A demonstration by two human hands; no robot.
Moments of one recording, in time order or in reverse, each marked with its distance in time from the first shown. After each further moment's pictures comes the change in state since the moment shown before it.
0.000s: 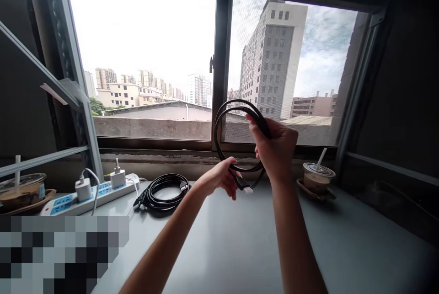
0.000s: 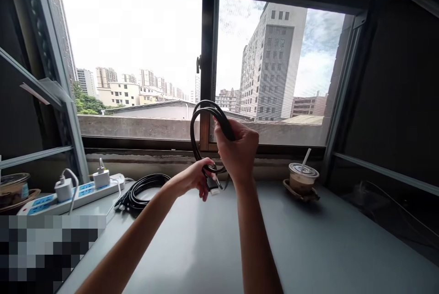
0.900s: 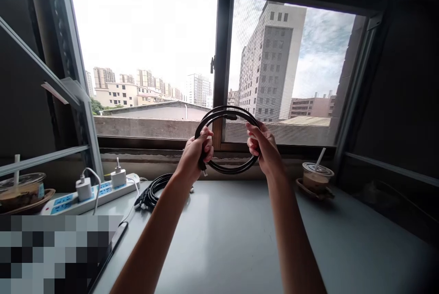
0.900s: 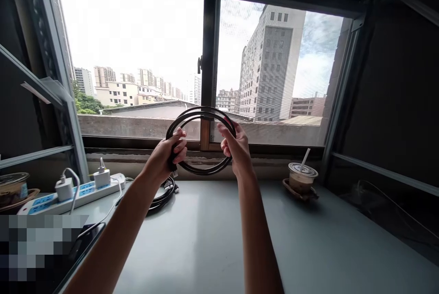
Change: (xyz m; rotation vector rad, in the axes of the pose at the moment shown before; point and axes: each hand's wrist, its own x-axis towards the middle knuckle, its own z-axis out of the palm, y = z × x) left_hand -0.051 0.042 -0.015 -0.383 0.307 0.660; right_hand 0.011 0.040 0.004 0.460 -0.209 0.460
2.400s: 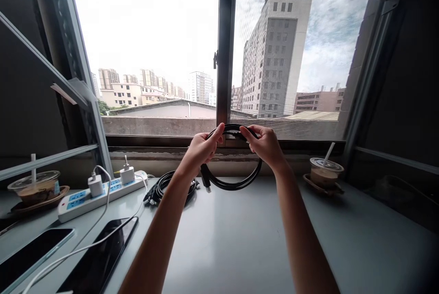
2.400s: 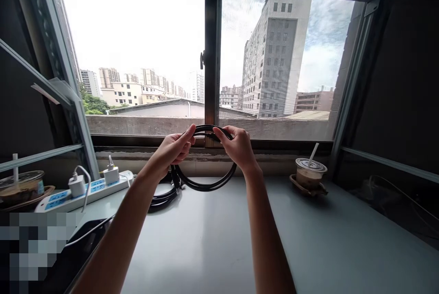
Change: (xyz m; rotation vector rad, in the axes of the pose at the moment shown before) left_hand -0.002 0.004 -0.006 0.597 0.006 -0.029; right_hand 0.009 0.019 -0.011 -0.717 -0.134 -0.332
